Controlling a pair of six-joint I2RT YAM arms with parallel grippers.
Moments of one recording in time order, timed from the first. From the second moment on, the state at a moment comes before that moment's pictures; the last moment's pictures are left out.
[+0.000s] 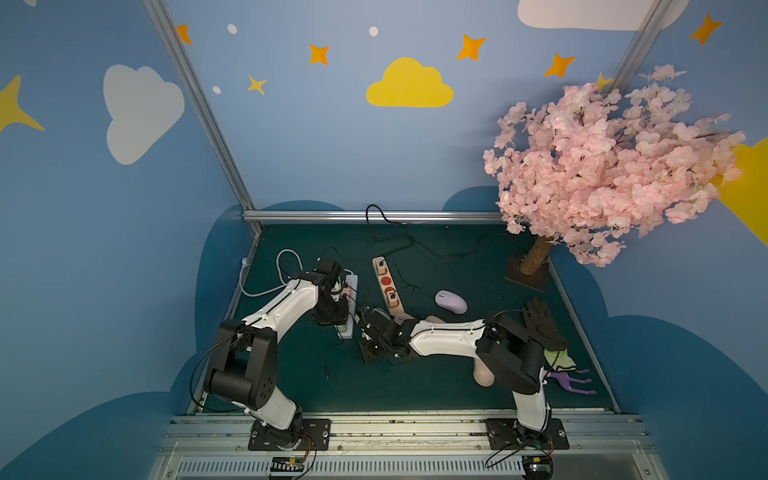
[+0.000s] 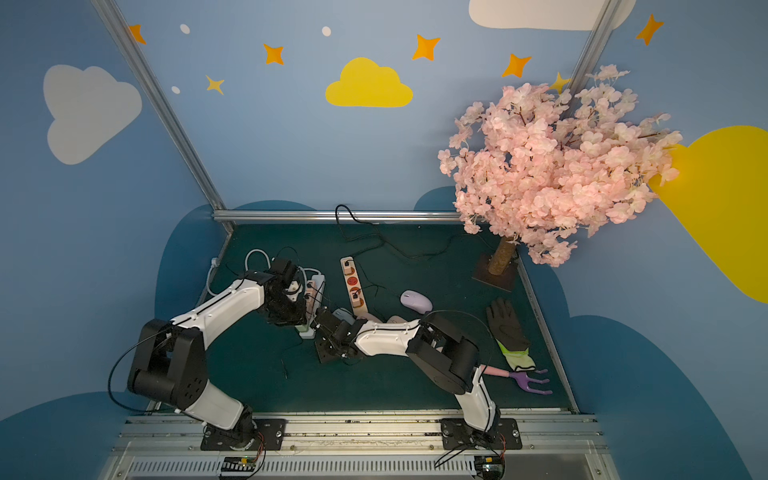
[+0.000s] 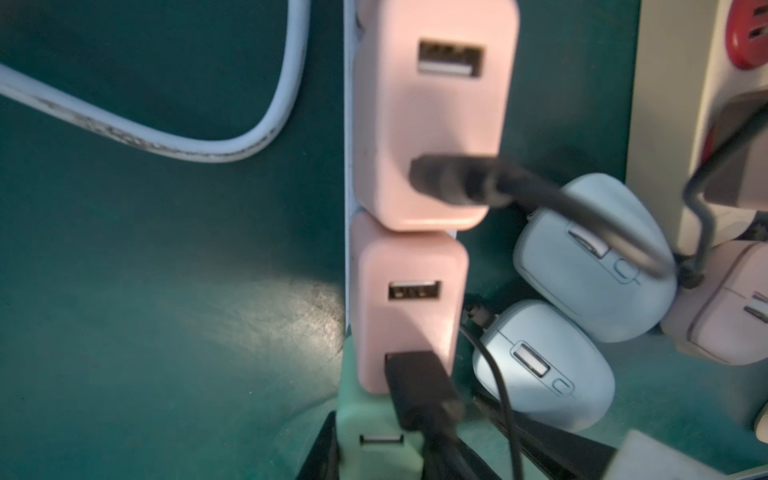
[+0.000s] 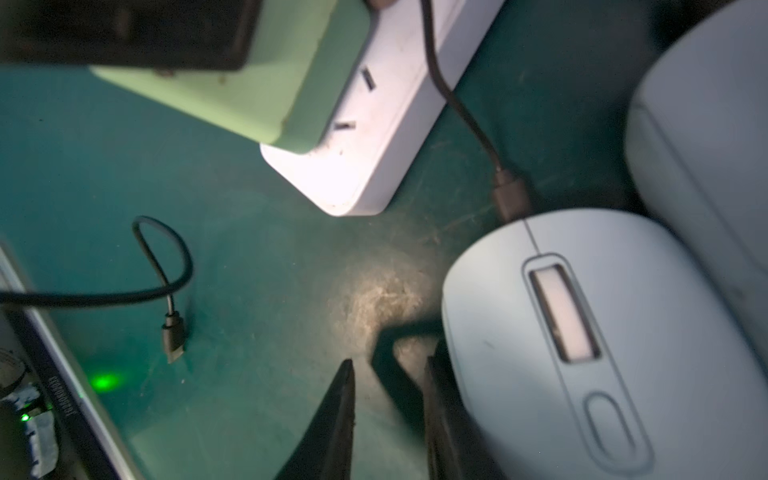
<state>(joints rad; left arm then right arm) -0.25 1.58 1.08 -0.92 0.16 -0.30 1.14 2.00 1.25 -0.20 -0.07 0.61</state>
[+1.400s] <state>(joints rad) -0.10 1.39 0.83 -0.78 0.46 -0.48 1.07 1.96 1.17 0.05 -0.35 0.85</state>
